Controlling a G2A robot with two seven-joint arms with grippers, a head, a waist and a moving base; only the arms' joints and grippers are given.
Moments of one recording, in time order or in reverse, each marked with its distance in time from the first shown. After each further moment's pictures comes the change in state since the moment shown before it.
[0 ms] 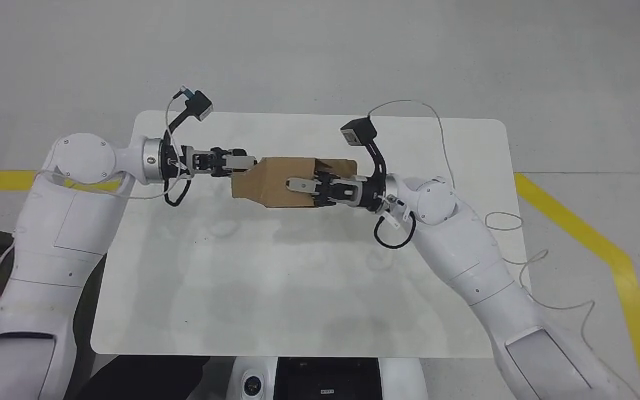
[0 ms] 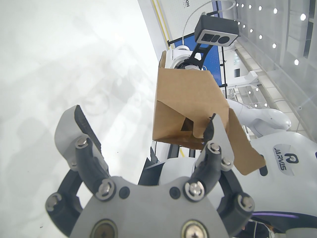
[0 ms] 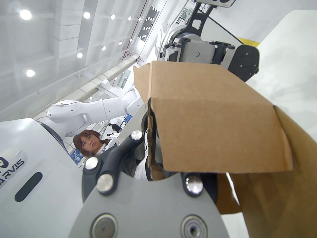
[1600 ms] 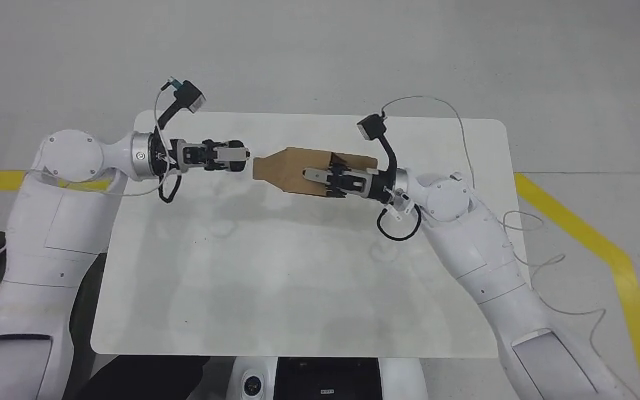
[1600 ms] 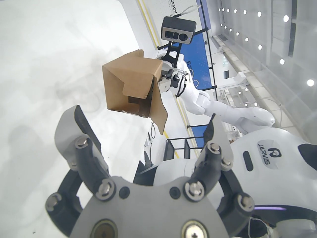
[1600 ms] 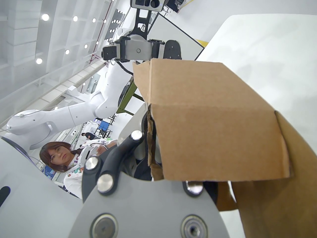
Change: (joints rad) left arm 0.013 0.007 -0.040 -0.041 -0.025 -0.010 0.023; right arm -0.015 0.020 0.084 0.001 -0.255 0.077 -0.084
